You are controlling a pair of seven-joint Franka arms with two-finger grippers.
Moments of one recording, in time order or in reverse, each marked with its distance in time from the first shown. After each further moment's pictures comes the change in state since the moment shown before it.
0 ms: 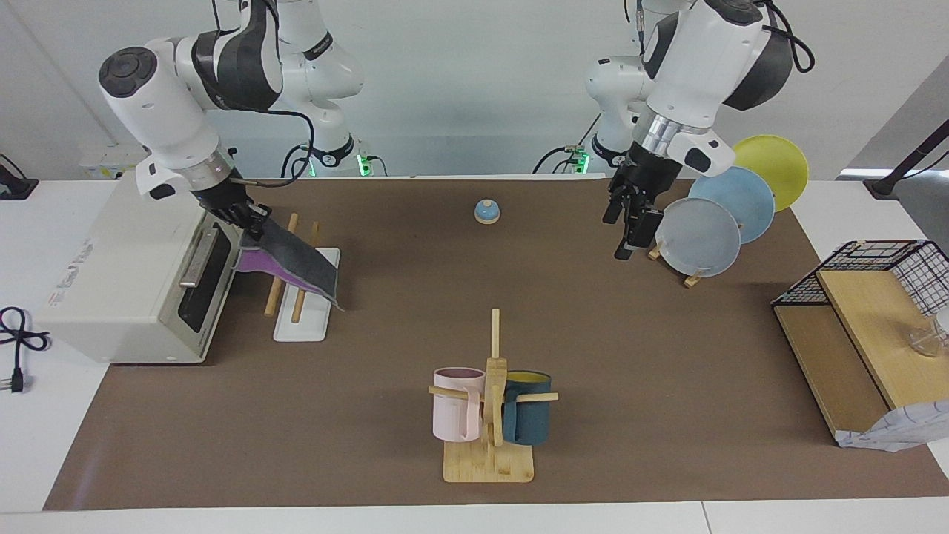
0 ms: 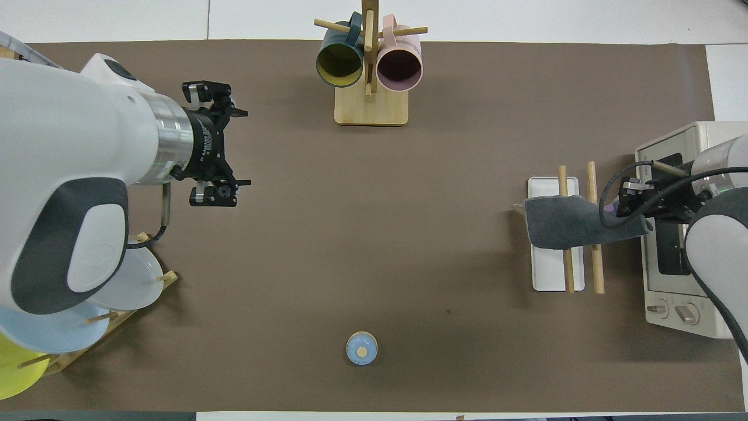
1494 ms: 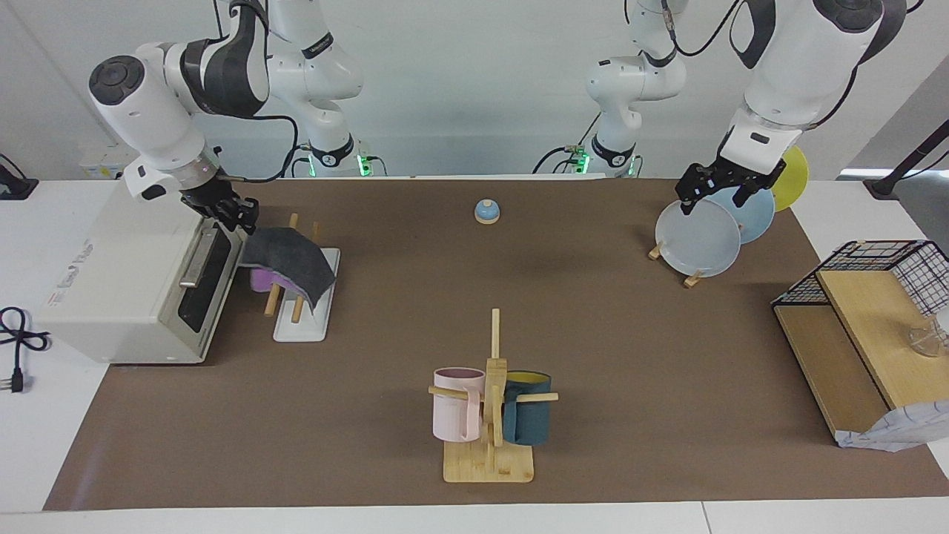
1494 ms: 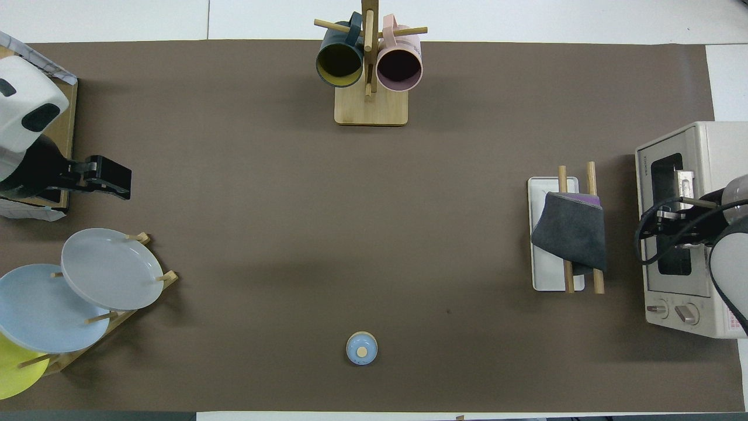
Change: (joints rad) left arm 0.019 0.000 0.153 0.133 0.165 -0.537 1.540; right arm -0.056 -0.048 0.010 -0.106 -0.010 0.022 -0.101
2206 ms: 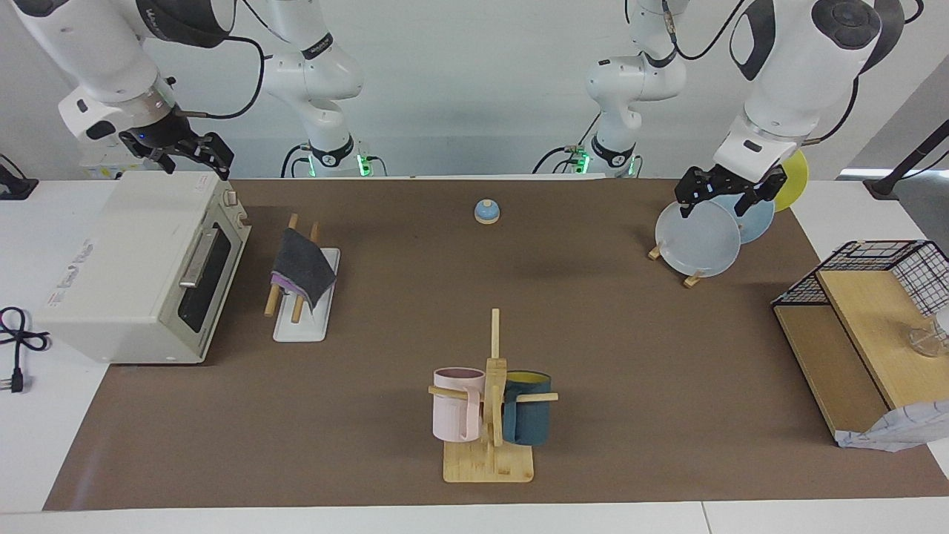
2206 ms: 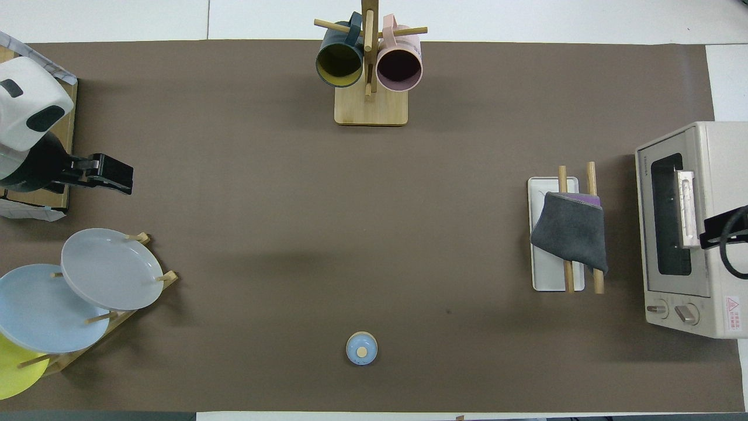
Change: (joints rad) left arm -0.015 0.017 0.026 -0.014 -0.001 0.088 0.041; right arm -0.004 0.030 -0.005 0.360 -0.090 -0.401 -0.157
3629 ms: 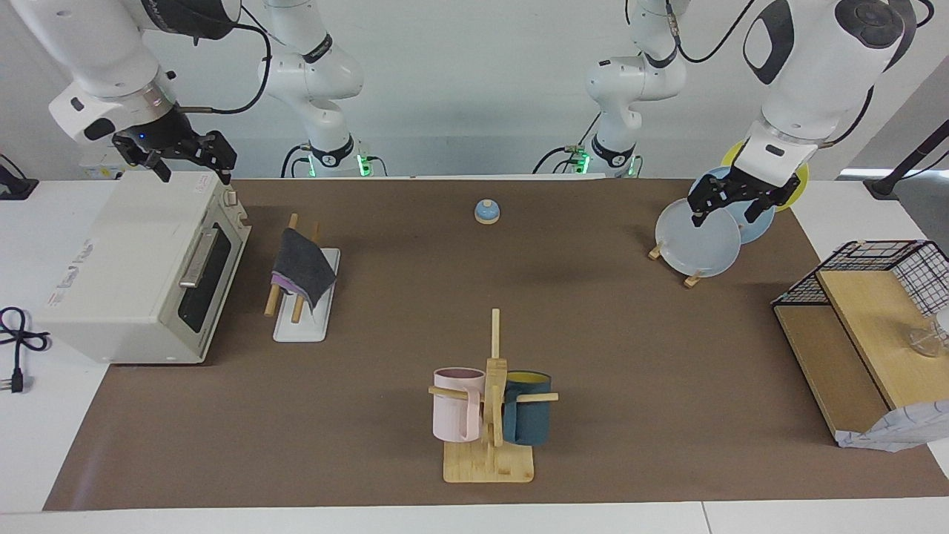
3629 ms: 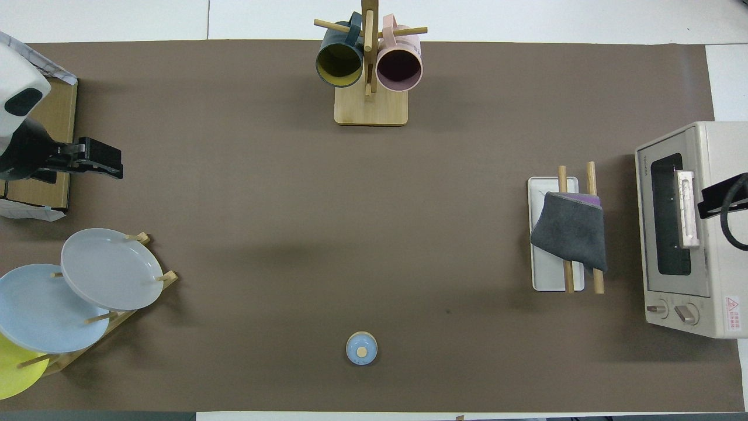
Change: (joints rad) left arm 0.029 0.003 0.008 0.000 -0.021 0.051 -0.047; right arm 0.042 0.096 0.013 0.156 0.010 -0.022 -0.038
